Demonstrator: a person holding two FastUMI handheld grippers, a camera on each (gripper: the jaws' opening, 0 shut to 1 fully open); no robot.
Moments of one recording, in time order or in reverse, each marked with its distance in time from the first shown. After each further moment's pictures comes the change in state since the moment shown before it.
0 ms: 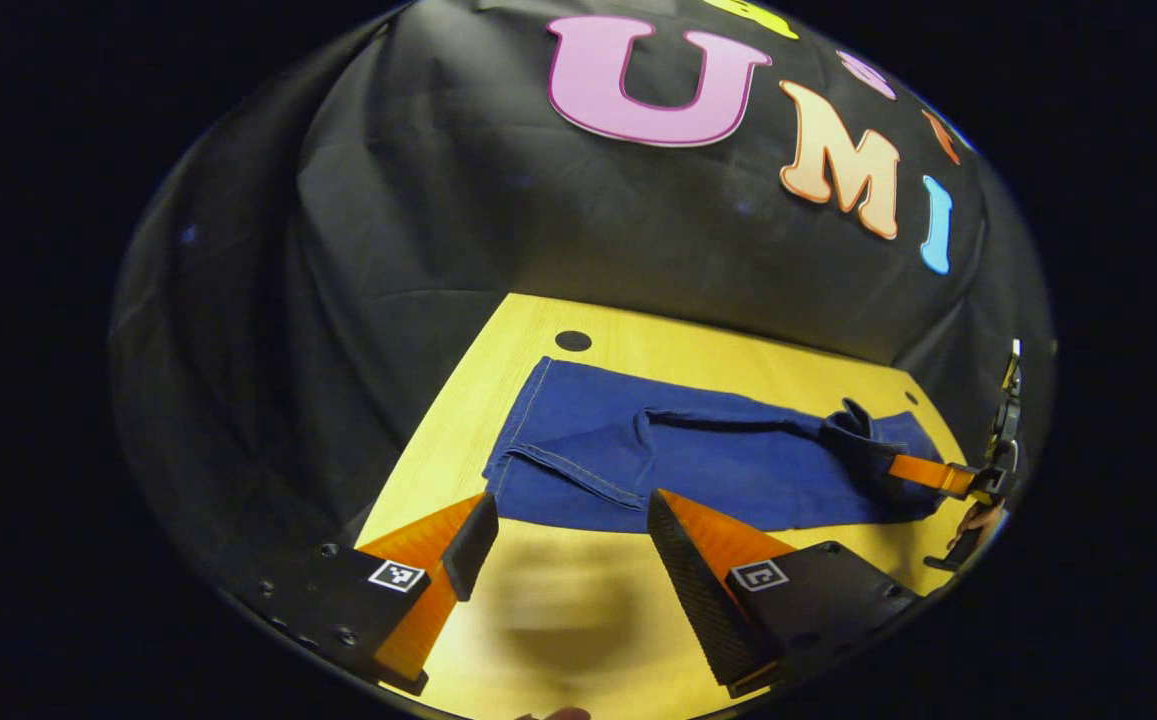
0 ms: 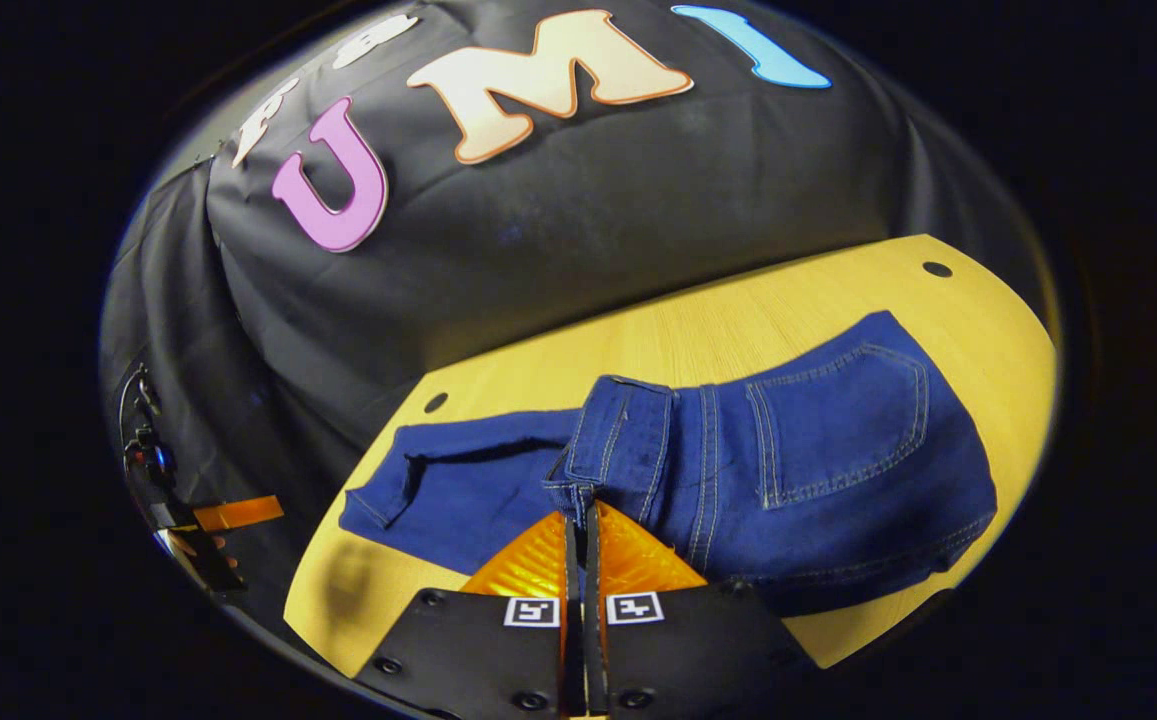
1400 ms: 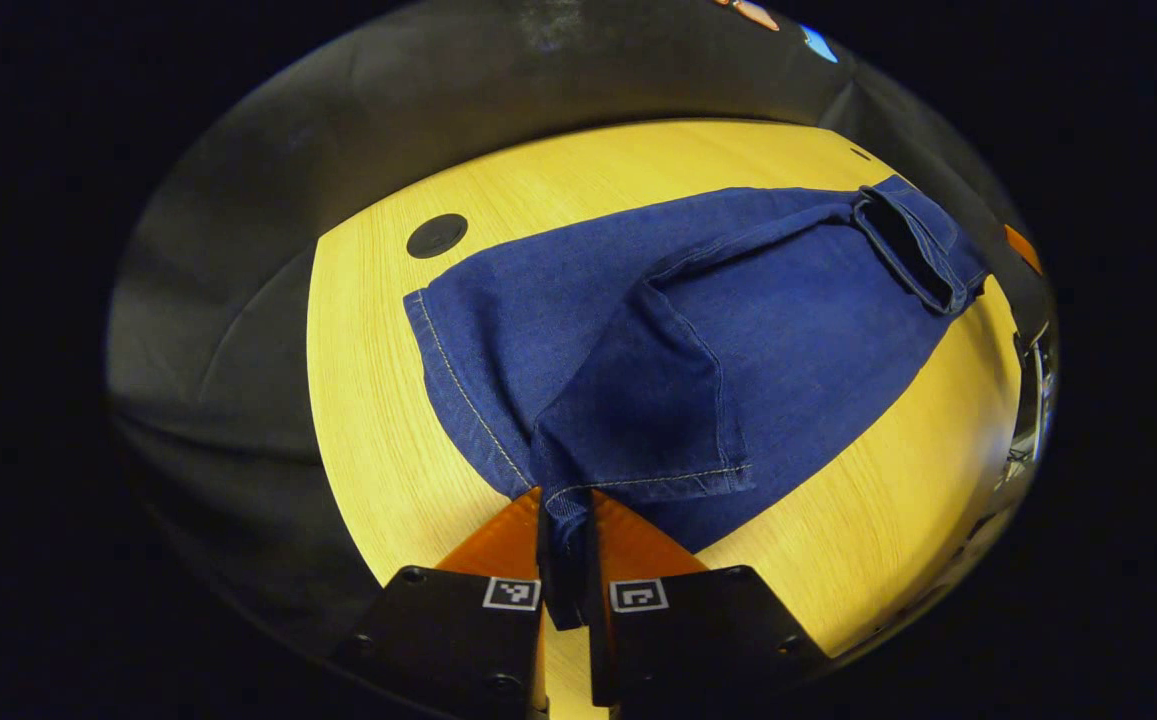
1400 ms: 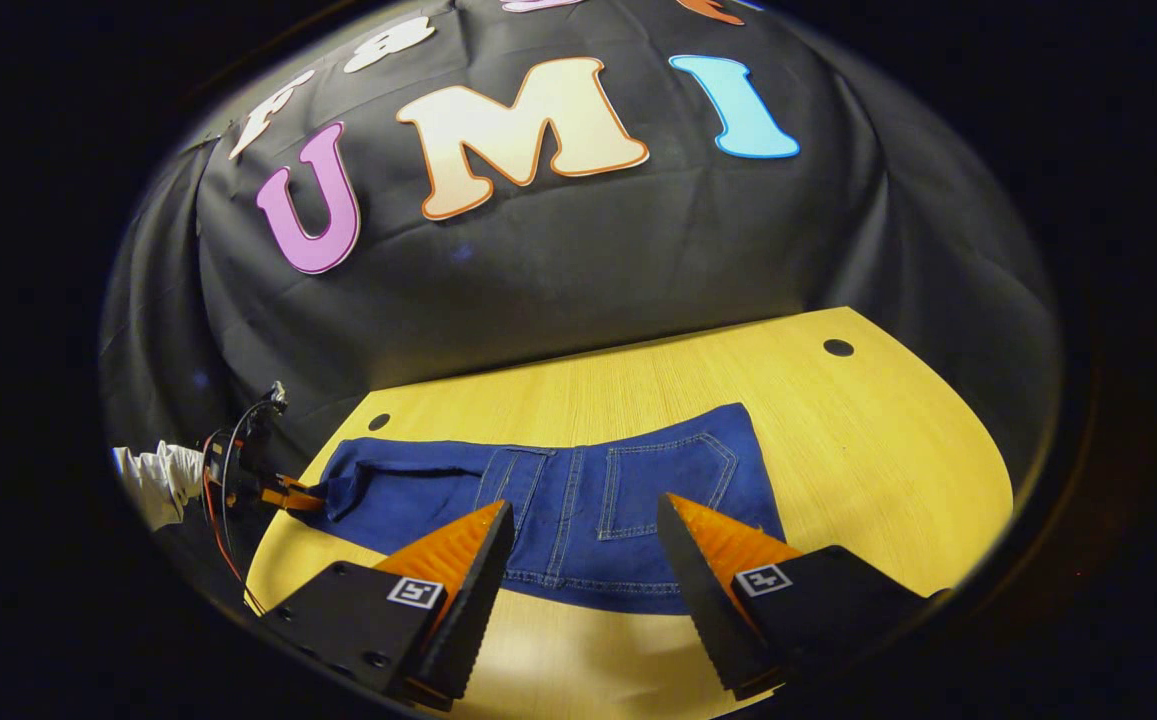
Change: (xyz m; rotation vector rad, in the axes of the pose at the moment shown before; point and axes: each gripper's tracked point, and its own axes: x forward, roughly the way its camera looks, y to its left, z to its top) left arm 0.112 0.020 -0.038 0.524 0.511 -0.185; right arm -0.089 -0.058 0.070 -0.095 -0.126 -0.196
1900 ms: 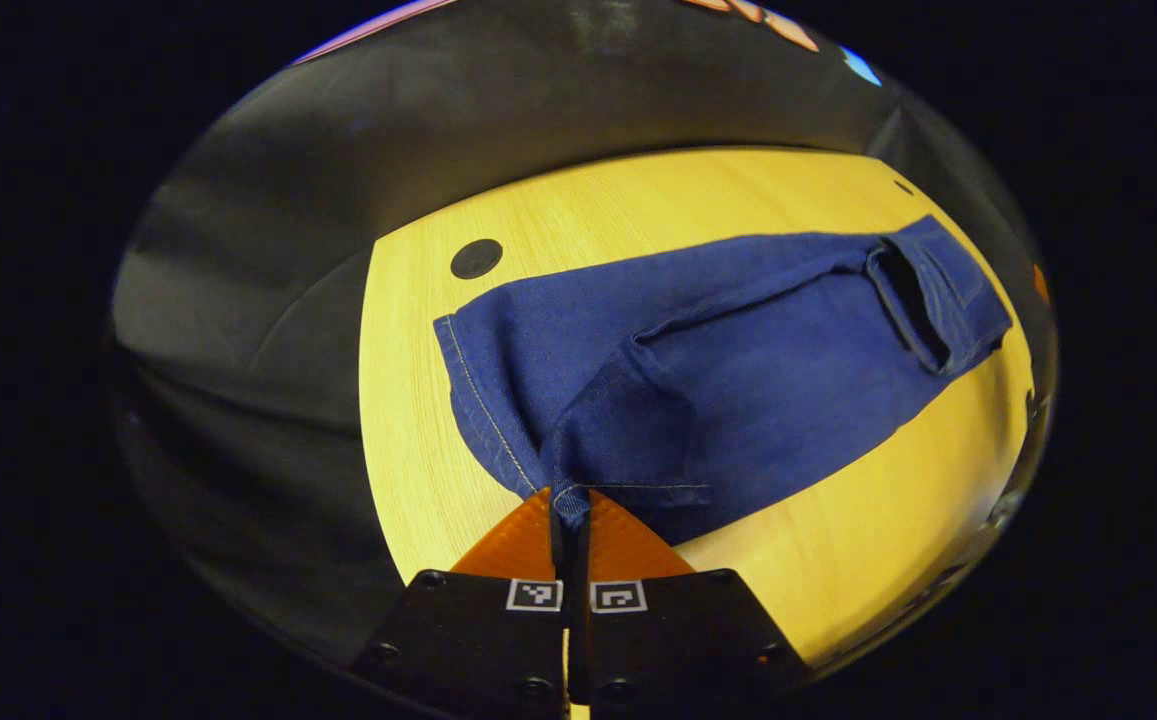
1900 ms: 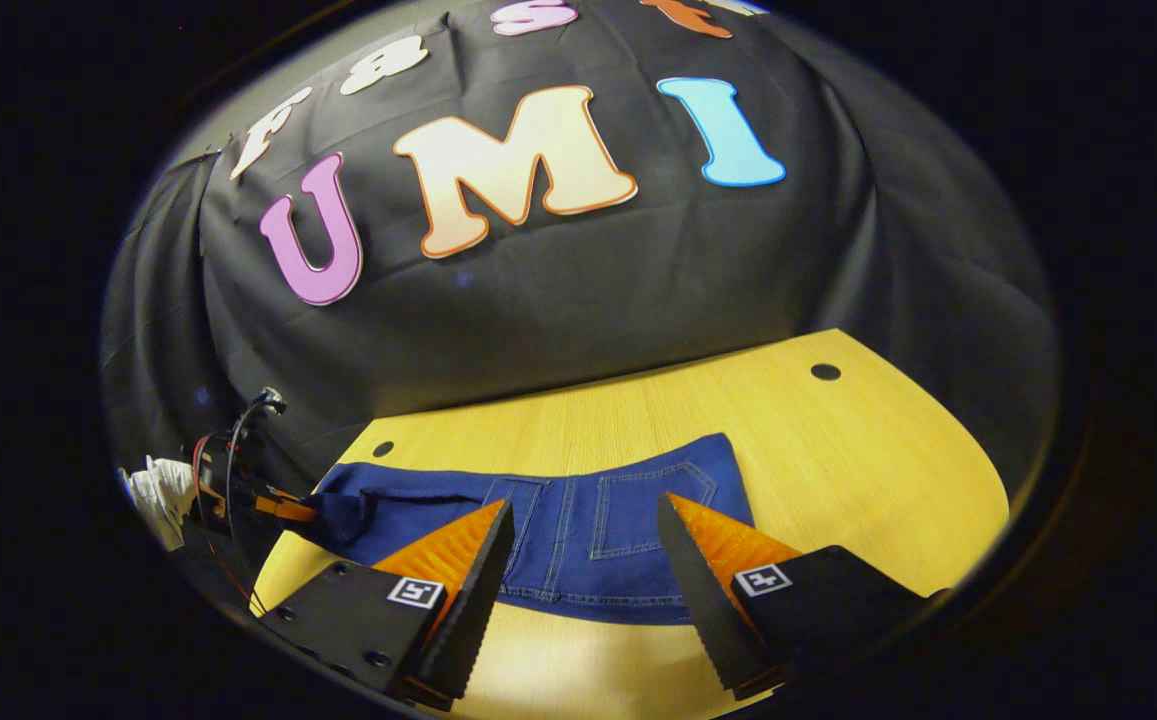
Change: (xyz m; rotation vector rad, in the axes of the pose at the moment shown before) left arm -0.055 -0.040 0.035 -0.178 -0.051 0.072; right arm -0.025 -0.012 0.032 0.016 -0.117 0.007
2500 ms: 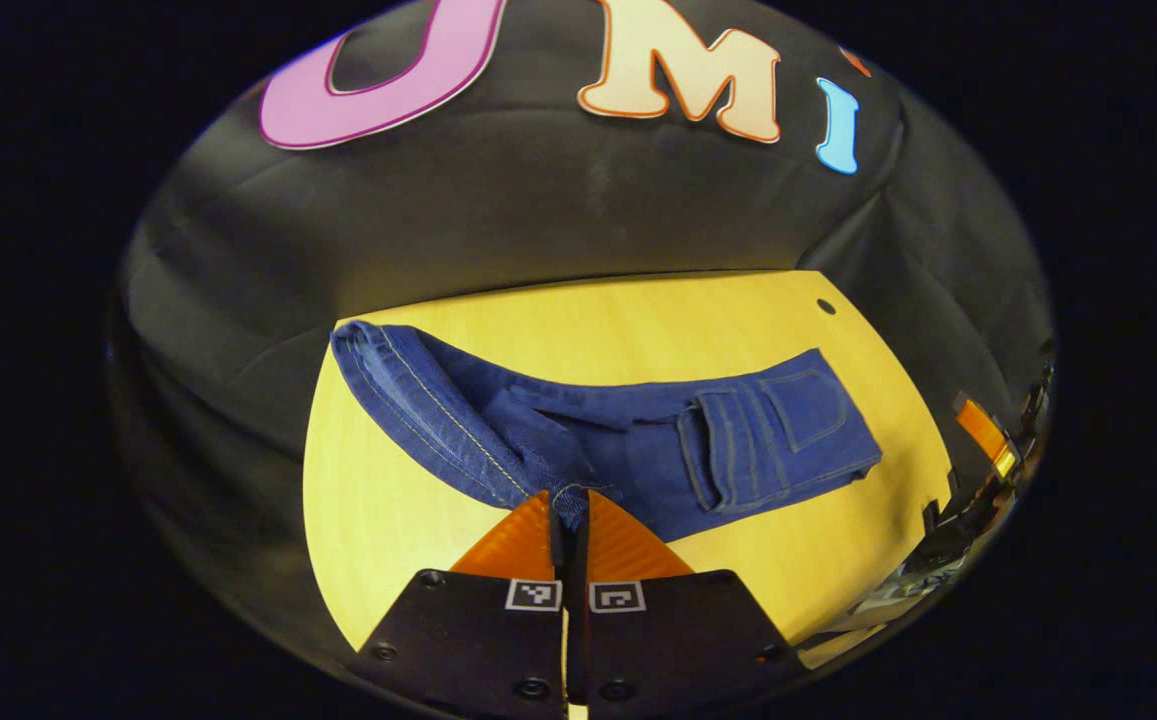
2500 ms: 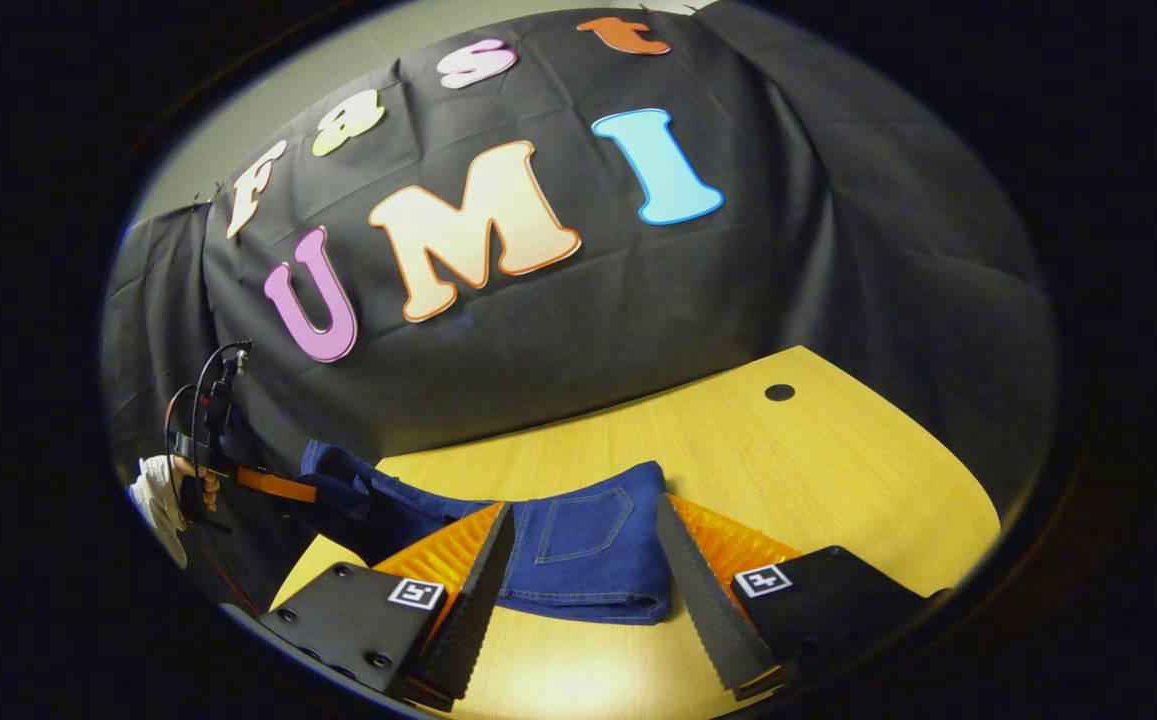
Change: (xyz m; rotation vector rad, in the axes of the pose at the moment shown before) left arm -0.093 -0.143 0.095 -0.073 -0.232 -0.097; right arm -0.063 -0.091 0.036 0.104 -0.080 0.026
